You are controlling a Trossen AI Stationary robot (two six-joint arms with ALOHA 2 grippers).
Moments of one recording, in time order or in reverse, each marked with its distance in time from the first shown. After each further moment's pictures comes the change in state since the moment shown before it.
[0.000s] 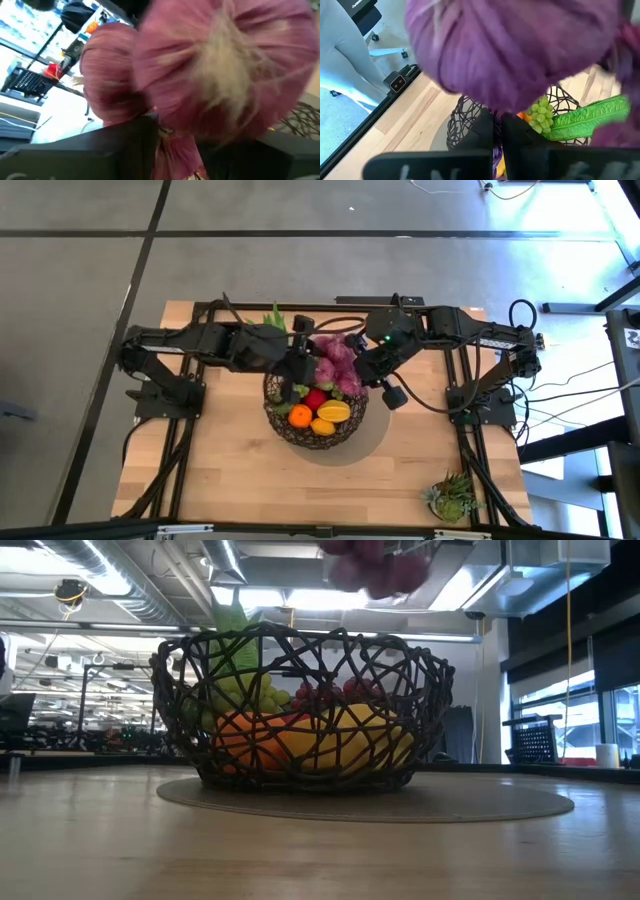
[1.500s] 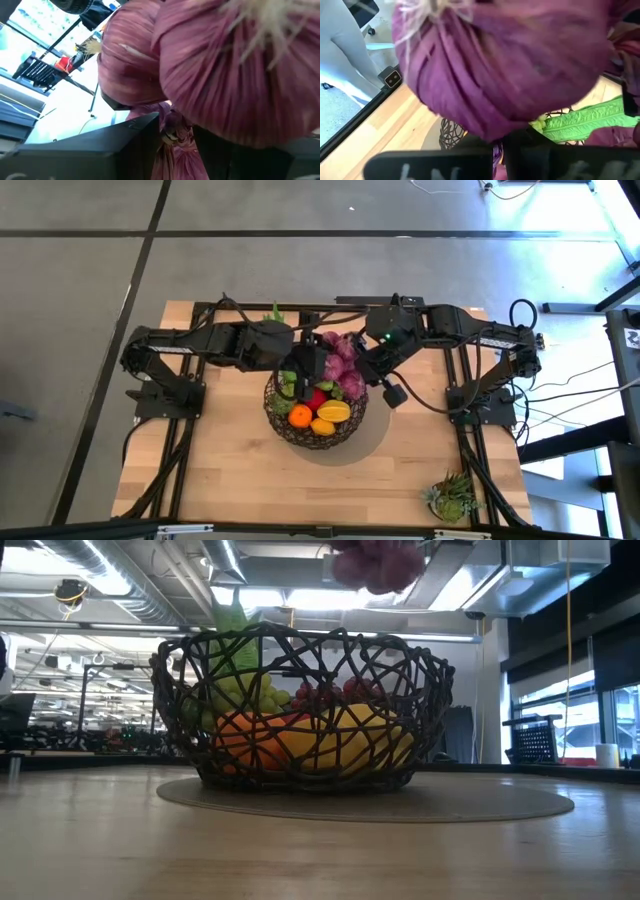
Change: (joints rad) left arm 0.028 0.030 -0.003 0.133 -0.032 -0.062; right arm 0.001 0.000 0.001 0.004 -0.002 -0.060
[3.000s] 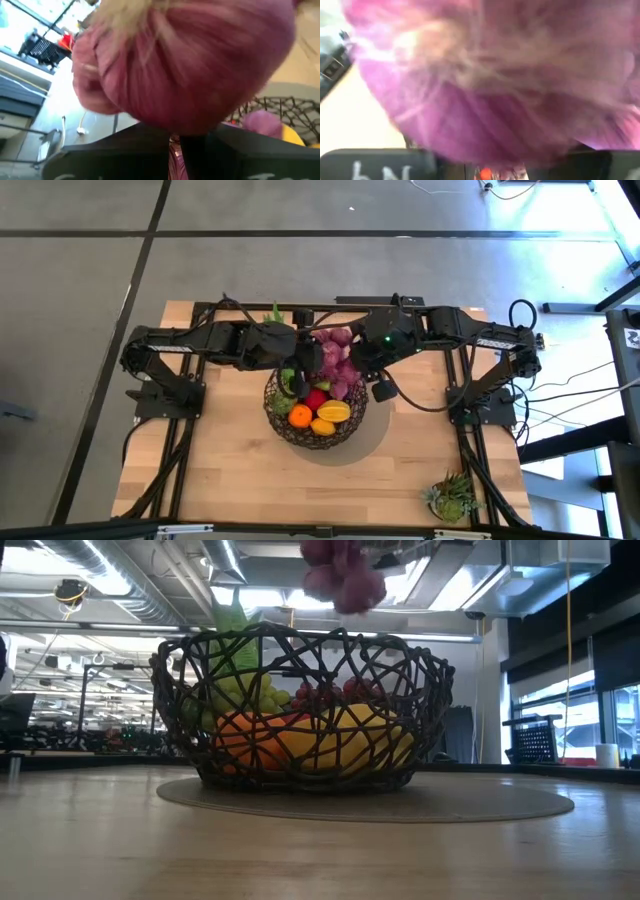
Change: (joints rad) left arm 0.000 -0.002 0.002 -0.112 -0.067 -0.030; right arm 0.000 0.000 -0.002 -0.008 0.284 0.080
